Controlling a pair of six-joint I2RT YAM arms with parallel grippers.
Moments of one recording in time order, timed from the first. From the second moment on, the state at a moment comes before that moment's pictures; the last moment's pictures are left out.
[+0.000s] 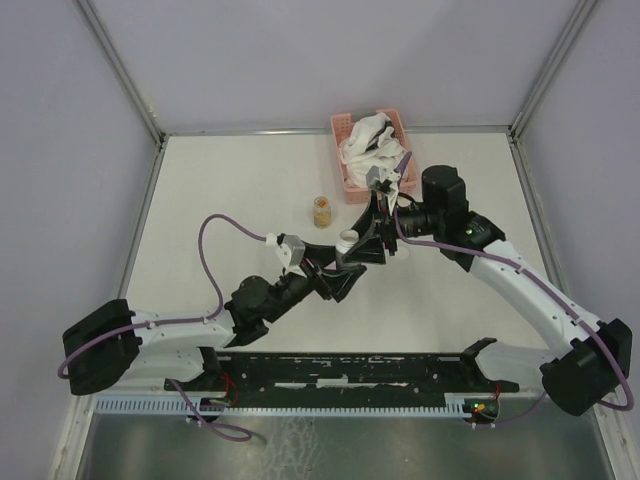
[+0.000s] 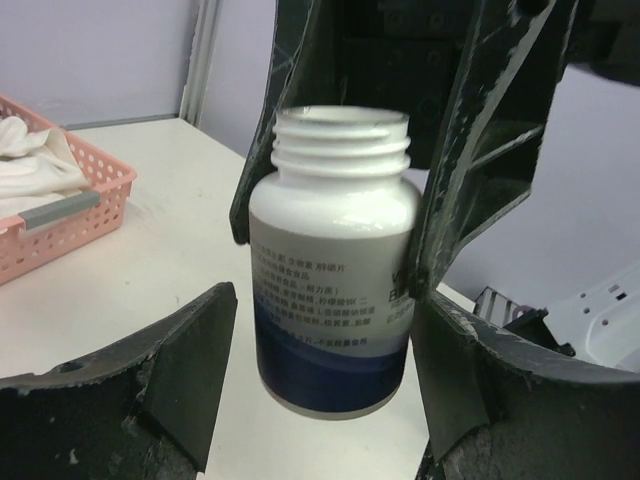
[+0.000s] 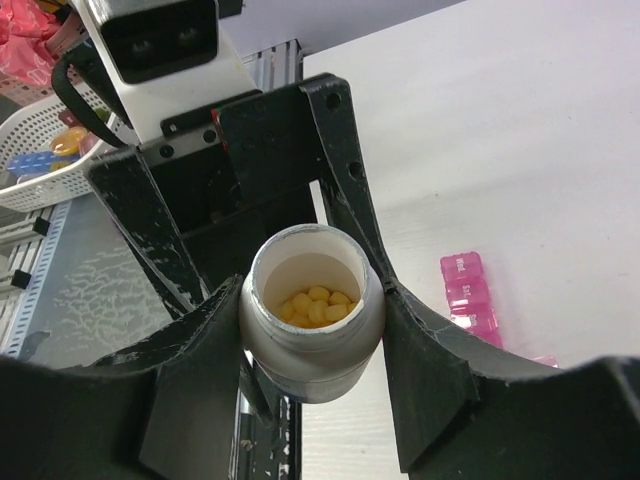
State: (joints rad) left arm -1.11 1.15 0.39 1.04 -0.16 -0.31; right arm 0.54 1.19 1.06 -0.20 -1.04 0.04
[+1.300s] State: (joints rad) left arm -1.11 1.05 0.38 0.85 0.05 -0.34; right arm 0.54 1.19 1.16 -0.61 -1.16 -0.37
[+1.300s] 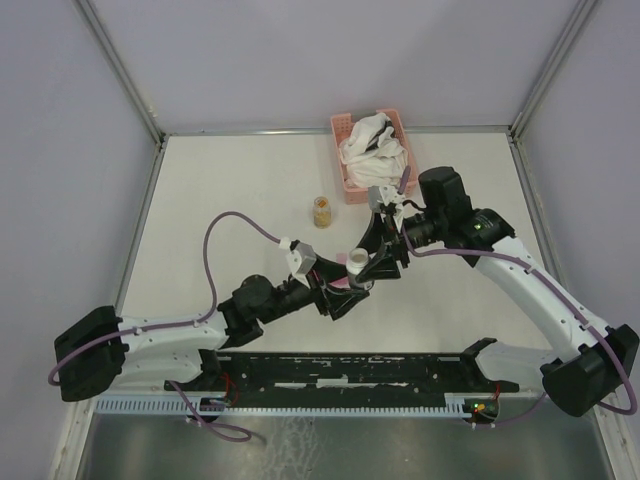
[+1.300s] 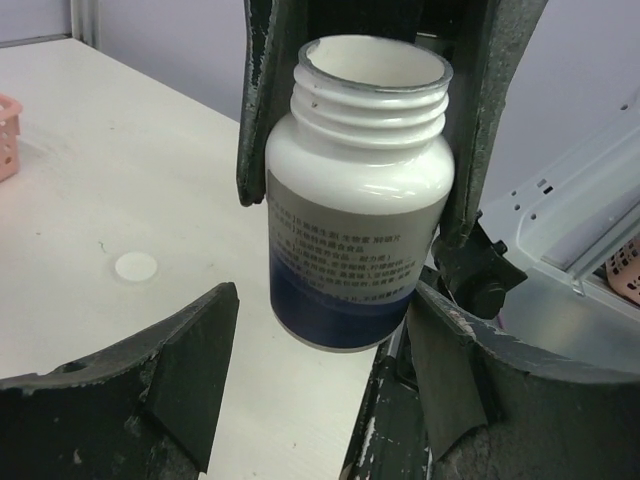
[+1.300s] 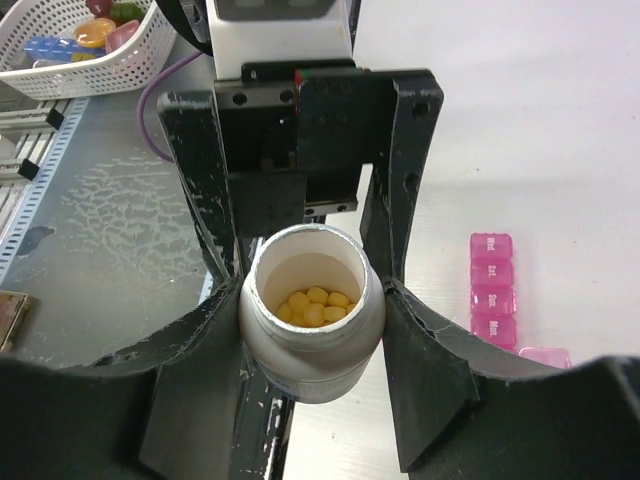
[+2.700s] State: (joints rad) left arm -1.11 1.13 0.40 1.14 -0.03 -0.35; right arm 0.55 1.16 0.92 0.26 -1.13 0.50
